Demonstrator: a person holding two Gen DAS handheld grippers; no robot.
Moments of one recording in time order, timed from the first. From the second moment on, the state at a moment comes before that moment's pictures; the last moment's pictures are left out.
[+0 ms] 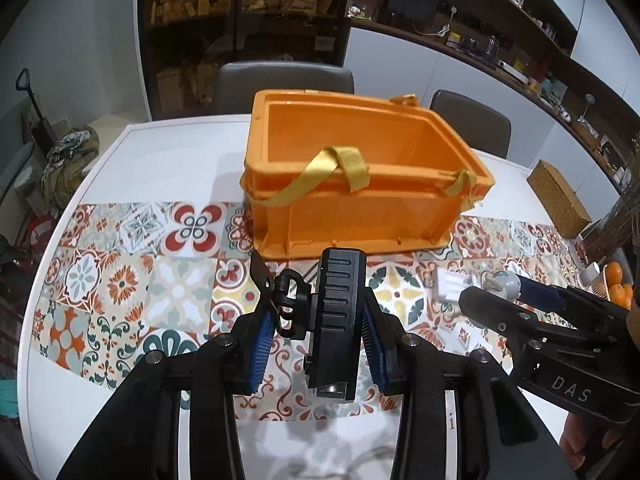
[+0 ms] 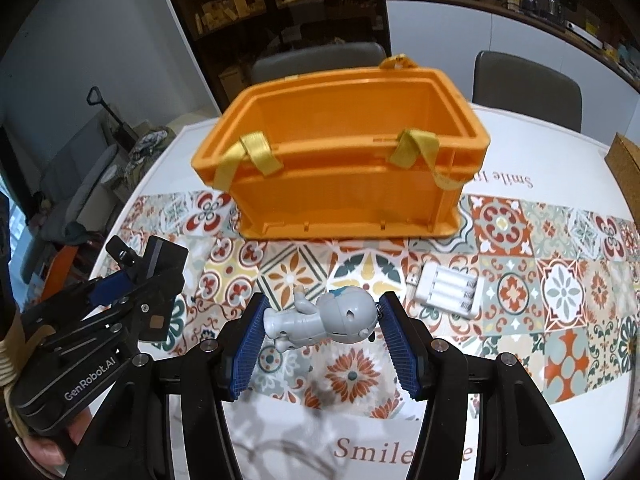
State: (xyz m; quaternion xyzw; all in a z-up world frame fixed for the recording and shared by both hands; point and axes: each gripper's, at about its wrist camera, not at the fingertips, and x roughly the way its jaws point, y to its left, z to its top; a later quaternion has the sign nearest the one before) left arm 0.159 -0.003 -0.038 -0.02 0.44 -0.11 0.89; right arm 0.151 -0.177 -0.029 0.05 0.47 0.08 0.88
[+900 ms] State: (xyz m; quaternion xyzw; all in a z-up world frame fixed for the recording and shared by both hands) left arm 0.199 -0.017 0.019 -0.01 0.40 -0.12 0.91; right arm 0.183 -0.180 0.028 0.05 0.42 0.08 0.90
